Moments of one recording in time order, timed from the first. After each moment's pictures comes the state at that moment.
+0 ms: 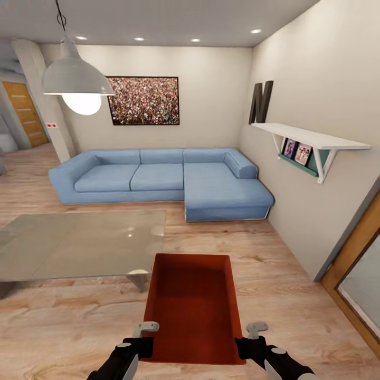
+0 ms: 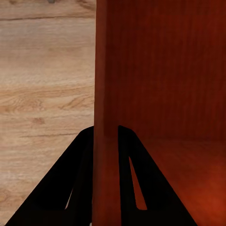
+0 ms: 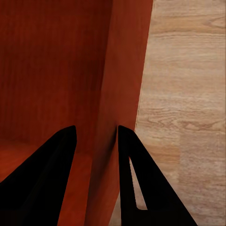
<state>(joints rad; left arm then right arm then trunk) -0.42 -0.13 0.08 -0.50 -0.10 0.24 0.06 -0.56 -0.01 -0.09 -0.13 0.12 -0.07 0.24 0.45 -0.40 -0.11</state>
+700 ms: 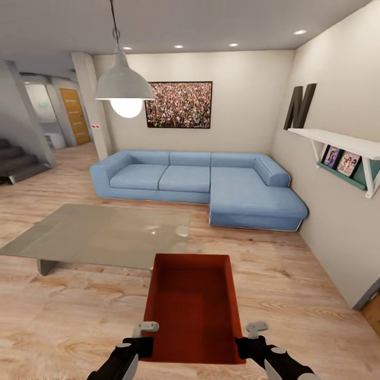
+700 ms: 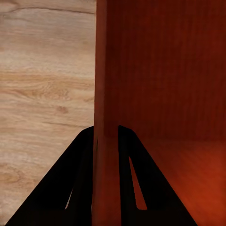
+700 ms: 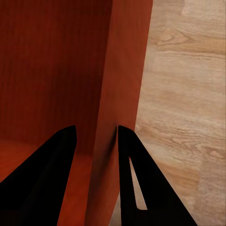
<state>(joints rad) -0.42 -0.13 0.08 -0.49 -0.09 0.24 0.07 -0.56 -0.01 -0.08 -0.14 0.11 -0.07 0.24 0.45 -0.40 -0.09</state>
